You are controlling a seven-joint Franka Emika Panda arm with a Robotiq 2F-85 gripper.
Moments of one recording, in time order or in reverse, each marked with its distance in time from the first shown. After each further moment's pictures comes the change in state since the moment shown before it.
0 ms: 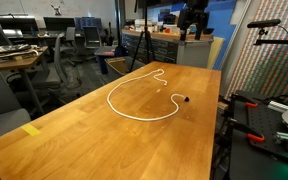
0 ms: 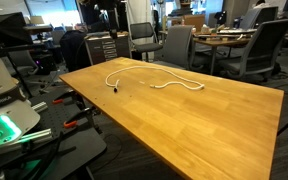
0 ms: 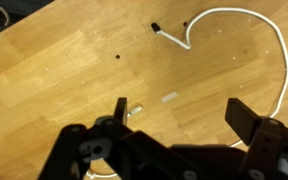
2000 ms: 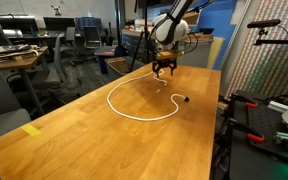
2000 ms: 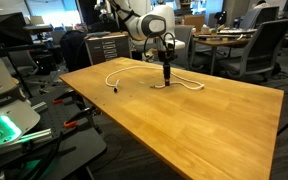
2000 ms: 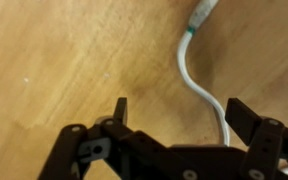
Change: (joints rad) arm -0.001 1.009 -0.231 0.693 0.019 0.193 0.246
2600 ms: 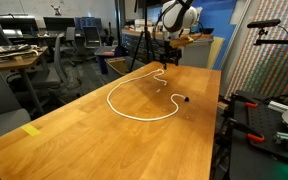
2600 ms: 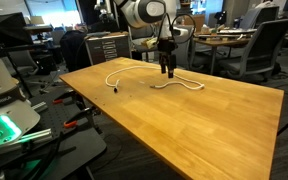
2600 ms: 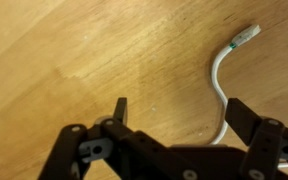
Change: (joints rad) arm -0.057 -0.172 0.006 -0.109 -0.048 -0.037 -0.382
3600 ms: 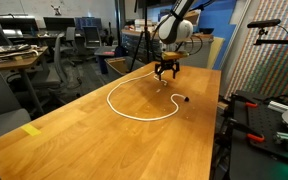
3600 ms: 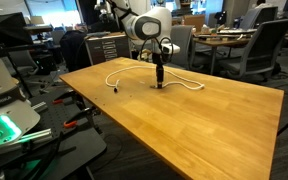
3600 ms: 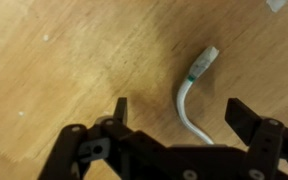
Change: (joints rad) arm 0.012 0.119 0.051 0.008 0.148 0.070 0.233
